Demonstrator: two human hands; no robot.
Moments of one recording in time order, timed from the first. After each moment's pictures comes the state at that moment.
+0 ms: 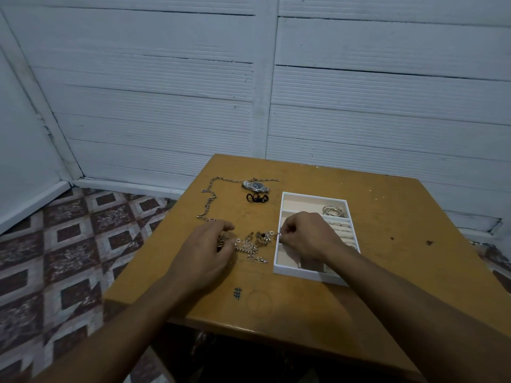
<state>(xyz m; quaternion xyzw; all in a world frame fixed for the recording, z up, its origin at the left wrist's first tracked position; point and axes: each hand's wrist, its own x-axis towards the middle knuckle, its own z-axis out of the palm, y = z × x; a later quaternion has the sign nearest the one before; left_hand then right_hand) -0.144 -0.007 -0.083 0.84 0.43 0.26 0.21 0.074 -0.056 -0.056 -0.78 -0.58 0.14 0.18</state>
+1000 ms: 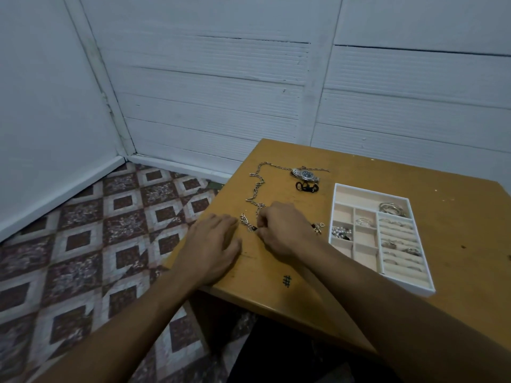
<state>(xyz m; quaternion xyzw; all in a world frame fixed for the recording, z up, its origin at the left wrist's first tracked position) -0.218 0.005 -0.106 0.84 0.51 0.18 0.10 -0.044 -0.010 -0.065 -0.68 -0.71 0.10 0.12</state>
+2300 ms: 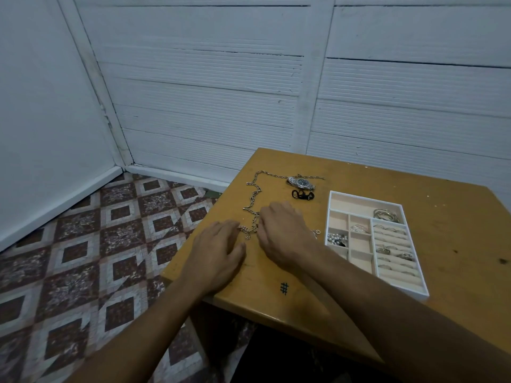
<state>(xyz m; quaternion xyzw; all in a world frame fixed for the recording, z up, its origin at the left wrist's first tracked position) -0.203 -0.003 -0.099 0.81 0.51 0.21 0.16 -0.038 -0.016 -0.062 -0.64 -0.76 -0.01 0.12</state>
